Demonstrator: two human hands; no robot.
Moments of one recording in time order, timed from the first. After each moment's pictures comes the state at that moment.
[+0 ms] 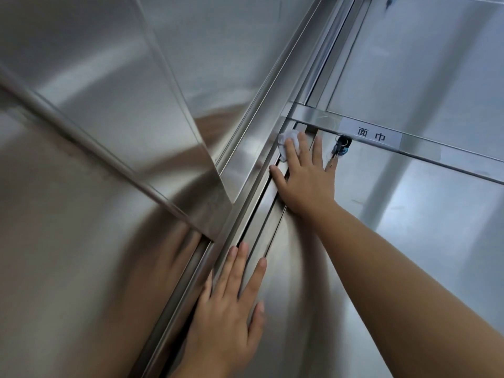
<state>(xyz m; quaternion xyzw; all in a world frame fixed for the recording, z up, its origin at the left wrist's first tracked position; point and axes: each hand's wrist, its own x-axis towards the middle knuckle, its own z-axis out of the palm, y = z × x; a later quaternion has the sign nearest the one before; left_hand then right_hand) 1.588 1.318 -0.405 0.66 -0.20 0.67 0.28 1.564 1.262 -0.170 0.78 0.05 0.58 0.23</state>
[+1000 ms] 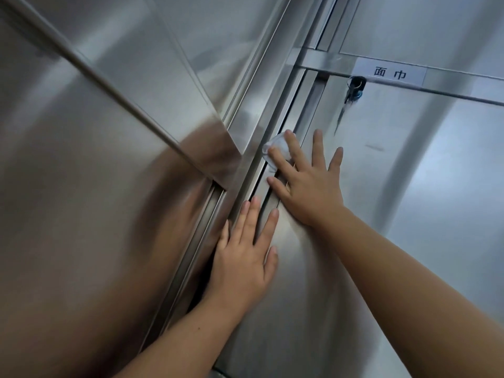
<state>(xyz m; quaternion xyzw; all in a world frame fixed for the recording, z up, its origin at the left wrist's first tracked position) 1.578 1.317 -0.406 0.70 -0.14 0.66 0.22 1.562 1.233 -0.251 0.77 0.11 0.55 0.31</state>
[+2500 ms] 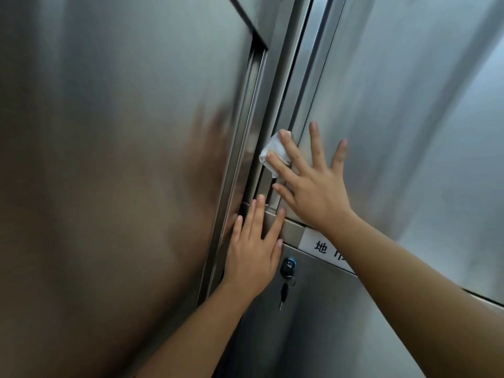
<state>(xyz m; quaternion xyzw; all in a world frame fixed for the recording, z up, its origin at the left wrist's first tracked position) 1.535 1.334 -0.598 0.84 -0.16 0.50 0.15 1.538 1.227 -0.457 0.81 0.17 0.46 0.31</state>
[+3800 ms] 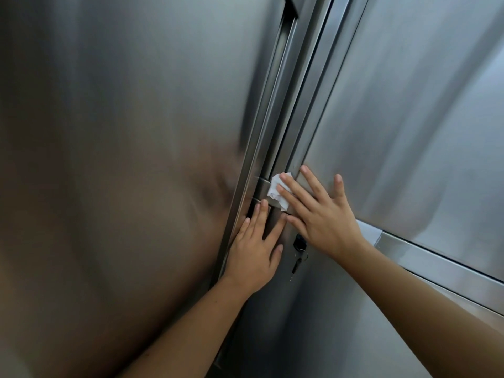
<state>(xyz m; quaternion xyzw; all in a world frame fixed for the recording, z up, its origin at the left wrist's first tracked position) 1.523 1.349 -0.647 0.87 -0.19 0.42 0.18 1.514 1.209 -0.528 0.75 0.20 0.46 0.43</state>
